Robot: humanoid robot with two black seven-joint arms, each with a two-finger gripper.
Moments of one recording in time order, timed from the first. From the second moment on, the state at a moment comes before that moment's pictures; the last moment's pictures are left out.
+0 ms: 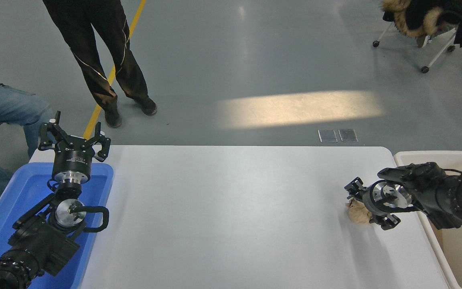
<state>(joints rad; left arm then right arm) -0.61 0.19 -0.97 -0.41 -0.12 -0.54 -0.56 1.14 -0.18 -1.11 0.61 0.55 0.20 -0.29</state>
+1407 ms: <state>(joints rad) -0.61 0.19 -0.97 -0.40 -0.12 -0.54 -0.56 2.53 -0.60 -1.35 1.65 0.21 0.66 -0.26</state>
